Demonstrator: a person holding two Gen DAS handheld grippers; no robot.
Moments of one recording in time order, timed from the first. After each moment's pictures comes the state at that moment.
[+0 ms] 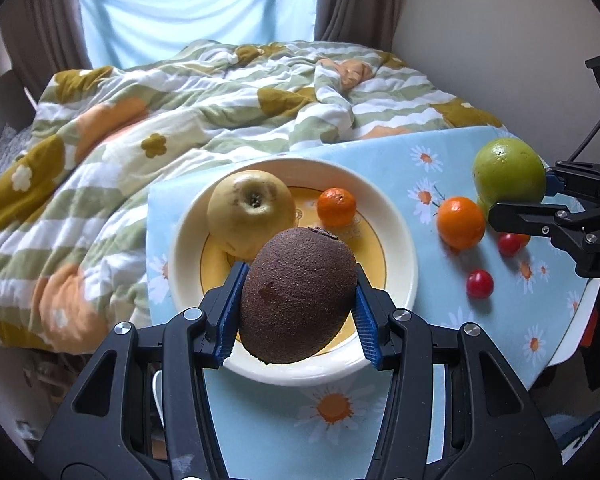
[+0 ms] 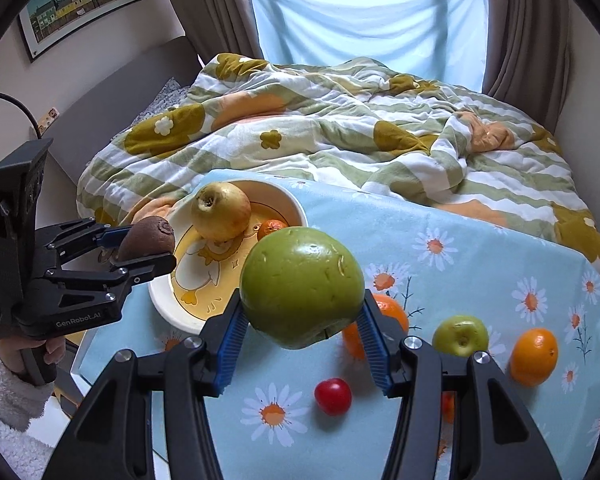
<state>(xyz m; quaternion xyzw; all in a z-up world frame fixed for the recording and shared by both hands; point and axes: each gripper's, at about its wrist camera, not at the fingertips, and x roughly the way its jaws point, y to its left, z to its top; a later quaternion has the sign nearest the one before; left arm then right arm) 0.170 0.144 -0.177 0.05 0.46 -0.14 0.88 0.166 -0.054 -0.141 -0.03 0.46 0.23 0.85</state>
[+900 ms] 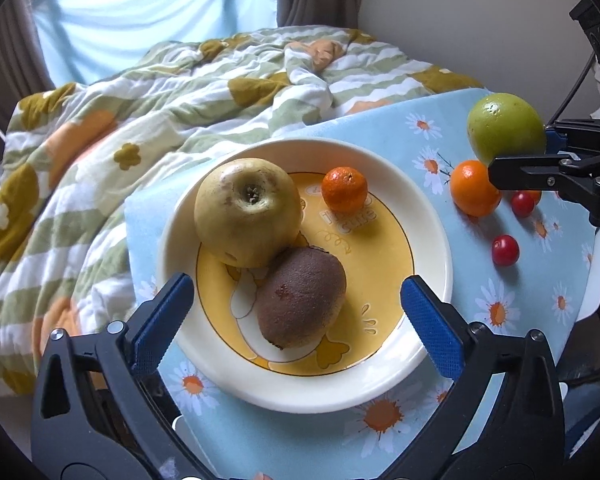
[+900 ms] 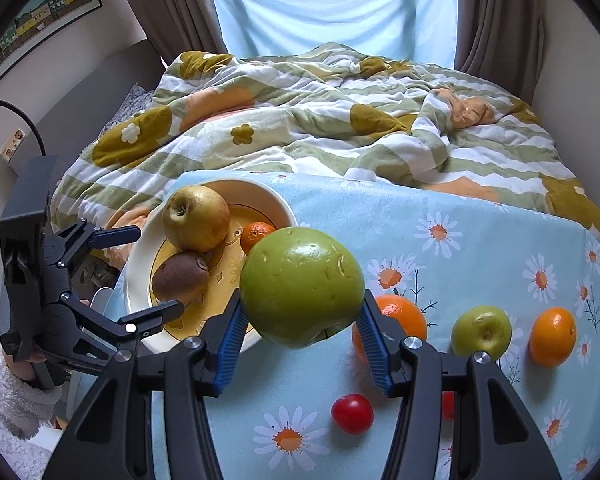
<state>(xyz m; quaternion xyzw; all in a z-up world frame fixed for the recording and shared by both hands) 0.194 0.150 -0.200 0.09 0.46 -0.20 0.86 0.179 -0.038 -0.151 -0.01 0.48 0.18 0.86</state>
